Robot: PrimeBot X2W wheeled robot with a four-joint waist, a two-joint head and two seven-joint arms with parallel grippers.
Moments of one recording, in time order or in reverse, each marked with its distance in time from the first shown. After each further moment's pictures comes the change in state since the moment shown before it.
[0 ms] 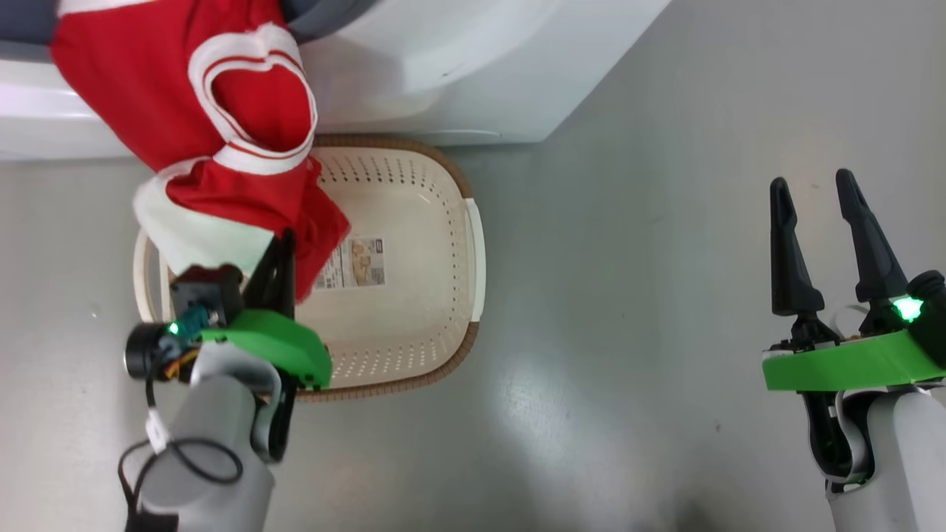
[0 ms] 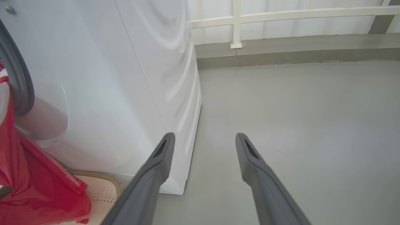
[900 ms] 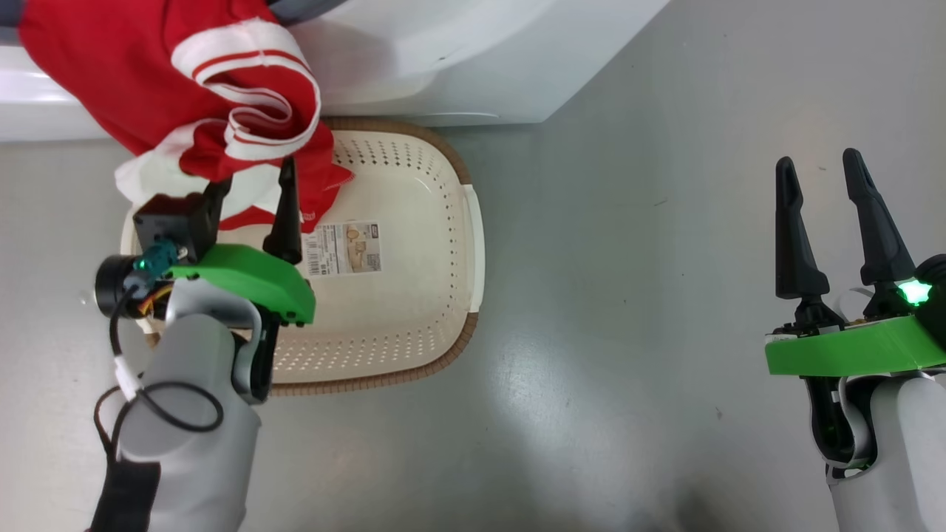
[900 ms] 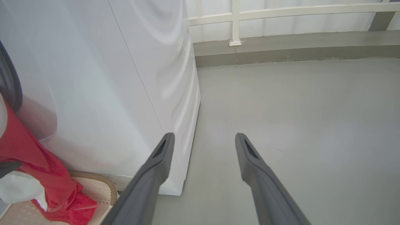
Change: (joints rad) left arm -0.152 -0.008 0.065 0.053 0.044 -0.026 0.000; right arm -0.036 0.002 -0.003 -0.002 0.000 0.000 0.000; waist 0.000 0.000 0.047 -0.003
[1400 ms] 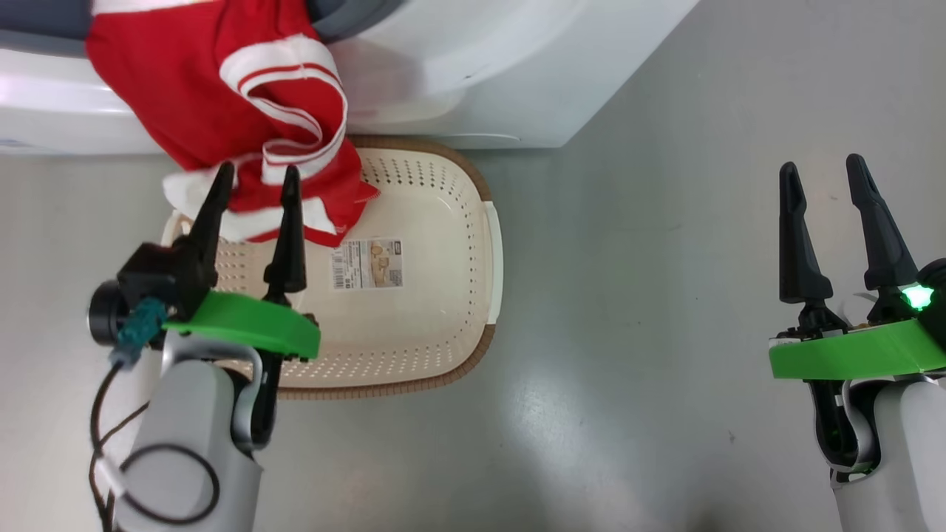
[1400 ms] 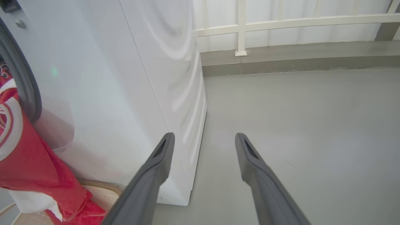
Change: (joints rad) left arm 0.186 0.001 0.015 -0.327 0.007 0.000 0.000; right arm 0.010 -0.005 -0.007 0.005 -0.002 0.000 0.000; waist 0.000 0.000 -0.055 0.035
